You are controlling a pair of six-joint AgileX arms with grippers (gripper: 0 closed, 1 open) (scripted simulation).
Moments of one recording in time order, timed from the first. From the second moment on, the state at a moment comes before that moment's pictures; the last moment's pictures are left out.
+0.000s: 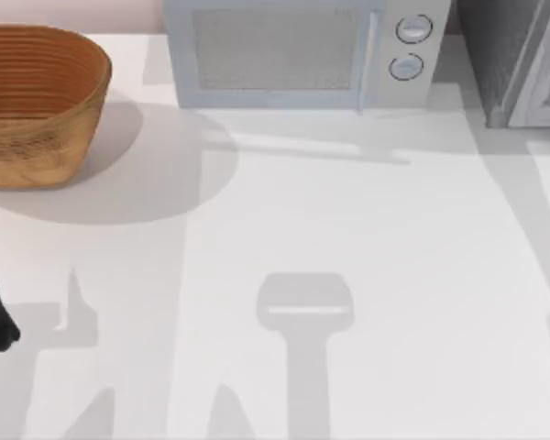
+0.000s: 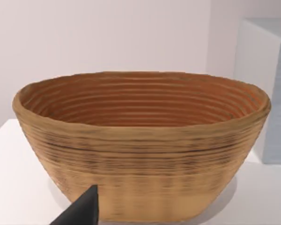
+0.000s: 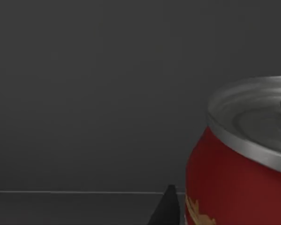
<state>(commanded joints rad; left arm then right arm) 0.00 0.00 0.00 0.00 0.00 0.00 0.16 1.63 2.14 -0.52 0.17 0.02</state>
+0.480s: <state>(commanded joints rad) 0.00 0.00 0.00 0.00 0.00 0.00 0.13 1.80 2.38 -0.58 0.16 0.01</state>
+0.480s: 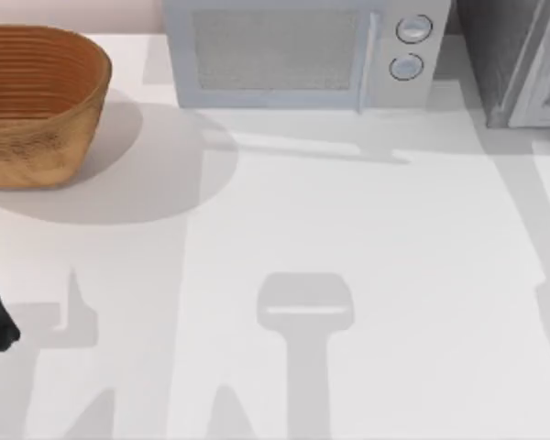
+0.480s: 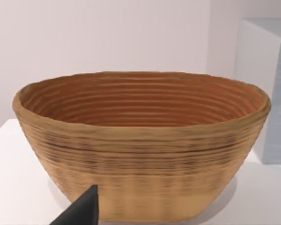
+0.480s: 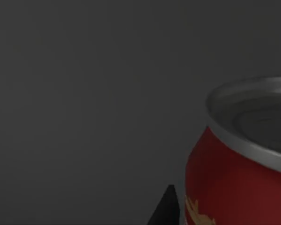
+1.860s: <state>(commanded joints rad) 0.00 0.00 0.00 0.00 0.00 0.00 0.10 2.09 2.77 -0.68 0.12 0.02</state>
